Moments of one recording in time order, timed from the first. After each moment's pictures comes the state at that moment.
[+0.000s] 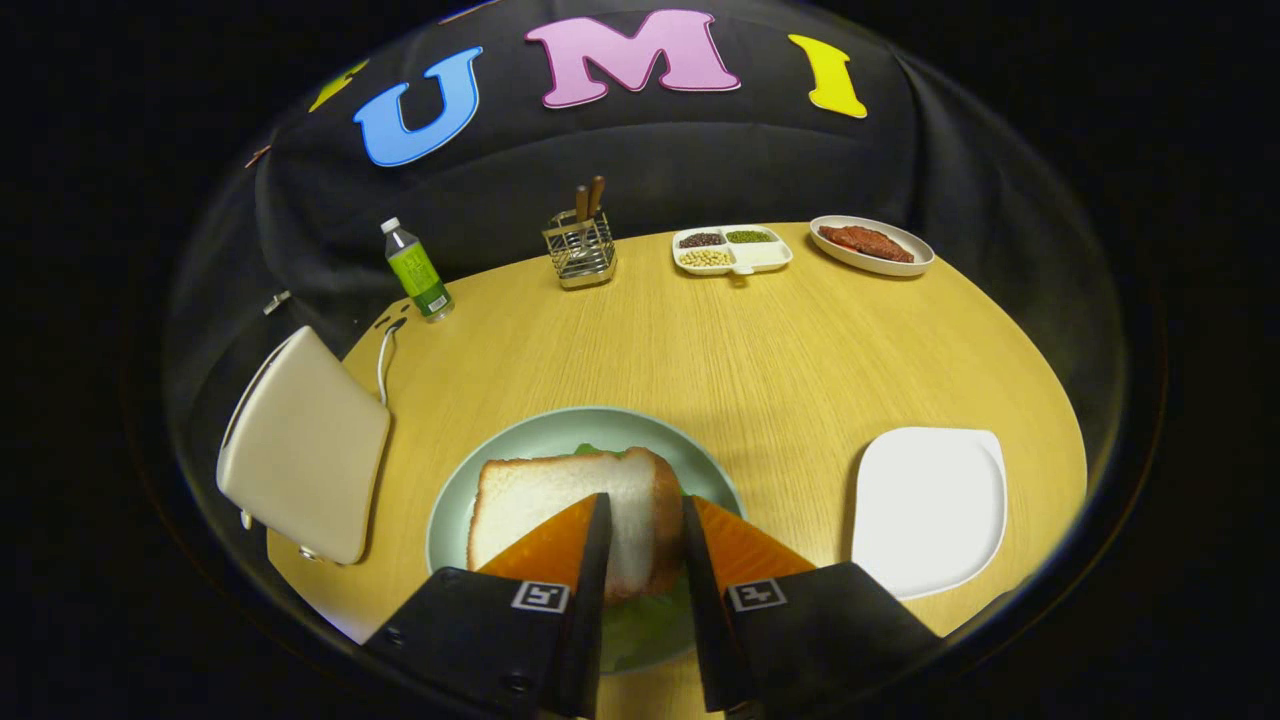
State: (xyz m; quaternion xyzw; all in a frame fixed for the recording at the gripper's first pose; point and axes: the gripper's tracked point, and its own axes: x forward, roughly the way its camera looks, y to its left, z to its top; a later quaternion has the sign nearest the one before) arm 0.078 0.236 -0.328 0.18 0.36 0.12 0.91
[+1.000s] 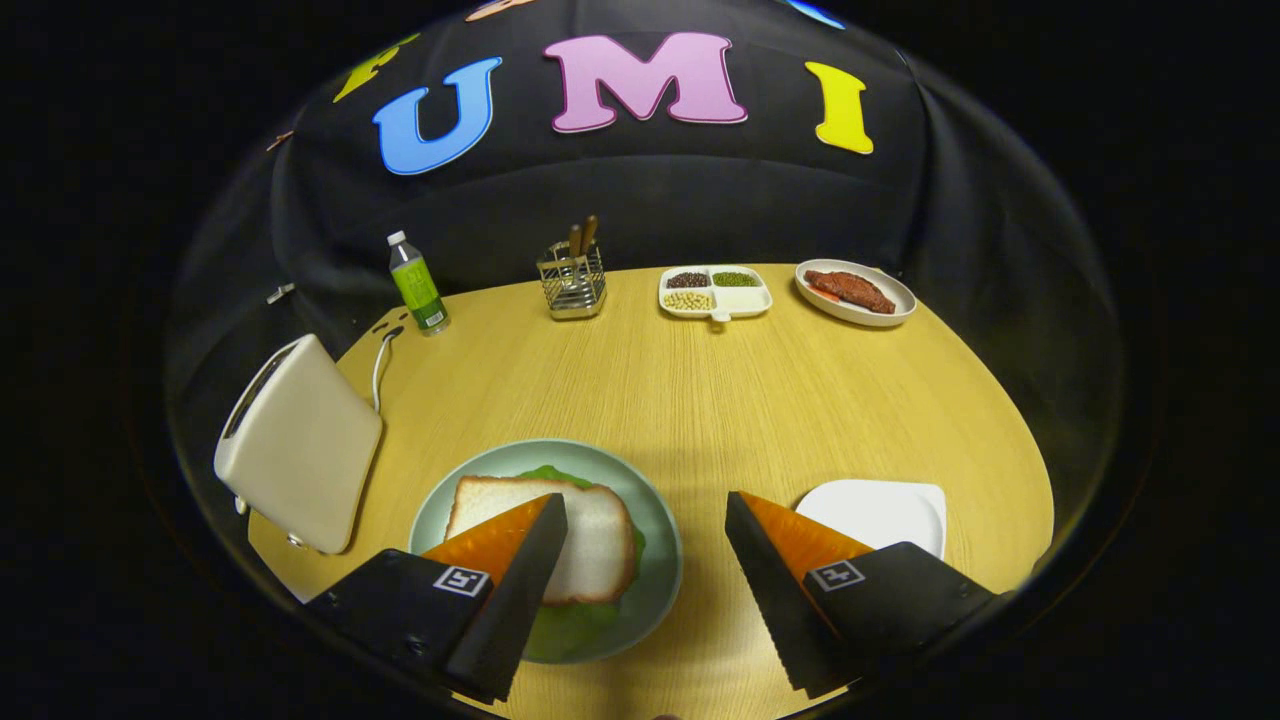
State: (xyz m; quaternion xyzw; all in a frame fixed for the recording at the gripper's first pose) arm 0.089 0.193 -0.291 0.16 0.31 0.12 0.93
